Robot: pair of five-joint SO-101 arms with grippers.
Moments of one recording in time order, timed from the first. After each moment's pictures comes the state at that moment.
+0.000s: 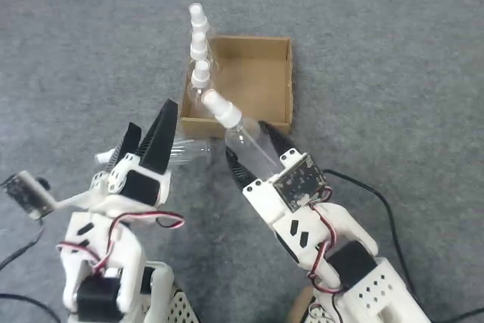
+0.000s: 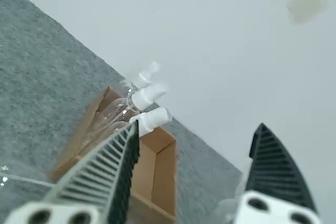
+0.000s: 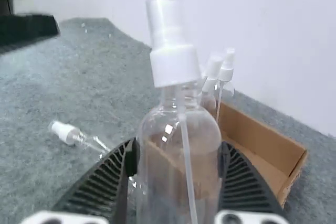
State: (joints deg) left arm -3.2 -103.3 71.4 54.5 49.8; right arm -41.1 -83.5 78.6 23.7 6.6
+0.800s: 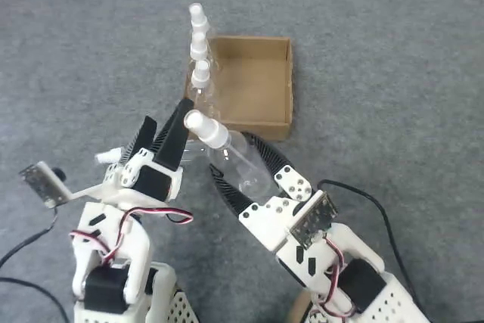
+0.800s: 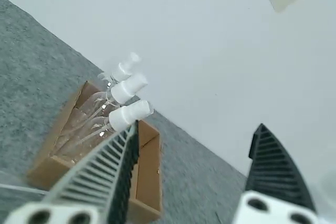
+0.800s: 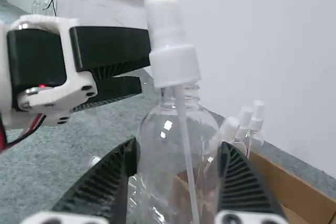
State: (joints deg) left arm 1.3 -103.3 76.0 47.7 50.0; right arm -49.1 -97.5 80.9 26.1 6.5
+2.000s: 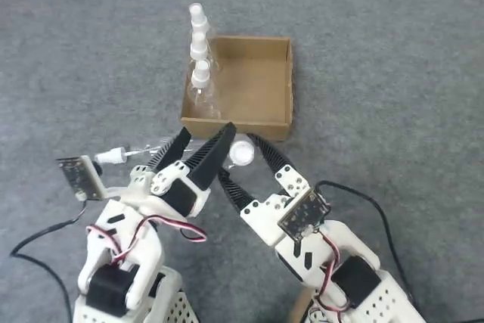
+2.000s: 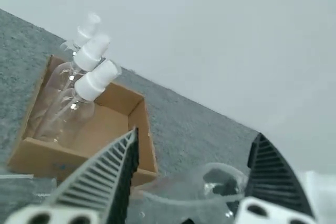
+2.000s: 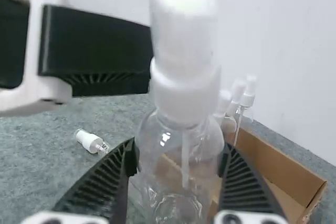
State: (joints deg) left arm 13.5 -103.3 76.0 52.1 41.4; right arm -46.6 -97.6 85.2 26.5 9.5
